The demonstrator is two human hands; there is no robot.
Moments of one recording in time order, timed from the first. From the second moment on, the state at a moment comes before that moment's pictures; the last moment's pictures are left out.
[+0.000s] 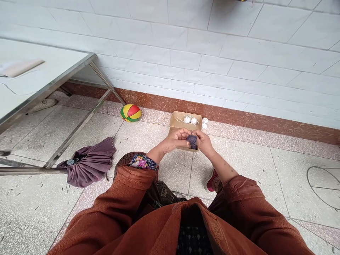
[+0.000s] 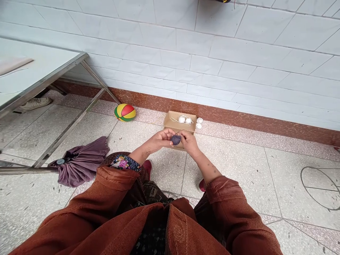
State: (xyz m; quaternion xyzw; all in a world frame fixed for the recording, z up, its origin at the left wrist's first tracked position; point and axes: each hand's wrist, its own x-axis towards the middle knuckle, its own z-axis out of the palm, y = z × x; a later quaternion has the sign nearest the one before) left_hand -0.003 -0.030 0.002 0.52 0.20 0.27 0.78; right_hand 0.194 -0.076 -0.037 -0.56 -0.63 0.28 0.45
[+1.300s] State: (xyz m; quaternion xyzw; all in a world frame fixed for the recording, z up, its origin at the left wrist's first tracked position) left_hand -0.003 -0.011 -0.014 0.51 0.38 0.42 0.64; right_hand 0.172 -0.099 -0.040 -0.50 -0.81 0.16 0.28
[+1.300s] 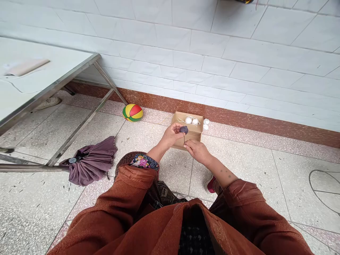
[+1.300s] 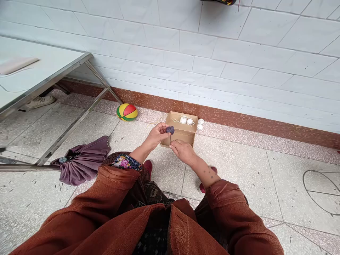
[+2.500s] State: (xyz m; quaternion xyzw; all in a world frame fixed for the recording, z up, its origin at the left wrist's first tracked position) left_hand -0.004 -0.025 -0.005 0.59 0.26 0.27 0.71; right_hand 0.200 -0.079 -0.006 -0.53 -0.69 0.21 0.45
